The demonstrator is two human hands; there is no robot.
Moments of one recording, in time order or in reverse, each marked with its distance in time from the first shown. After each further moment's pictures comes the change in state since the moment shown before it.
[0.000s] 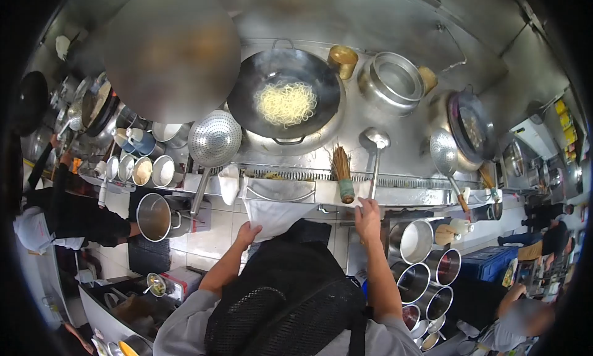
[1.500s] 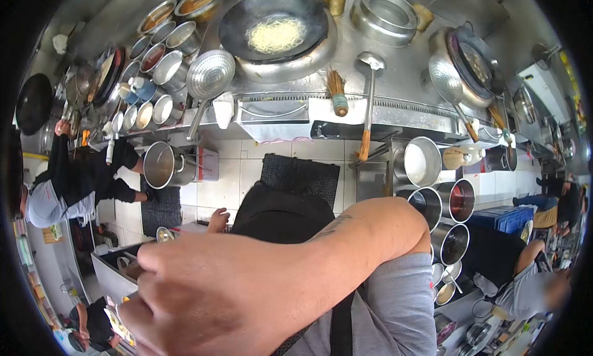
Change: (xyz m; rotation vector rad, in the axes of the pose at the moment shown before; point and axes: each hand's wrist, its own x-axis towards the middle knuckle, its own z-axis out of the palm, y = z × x) left_hand -0.198 -0.174 -0.063 0.011 0.129 -0.432; right_hand -0.154 -0.368 -0.222 0.988 -0.231 -1.416
